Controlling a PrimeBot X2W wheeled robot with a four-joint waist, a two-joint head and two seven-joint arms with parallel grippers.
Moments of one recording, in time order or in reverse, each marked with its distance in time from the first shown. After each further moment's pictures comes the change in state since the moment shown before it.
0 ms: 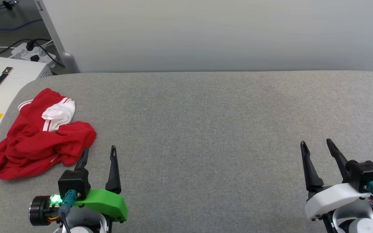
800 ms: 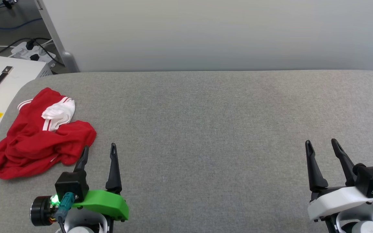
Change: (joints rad) left arm 0.000 0.000 -0.011 -0.001 -0.044 0.005 -0.049; right arm 0.016 0.000 -0.008 -0.011 0.043 0.000 -0.051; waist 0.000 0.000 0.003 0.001
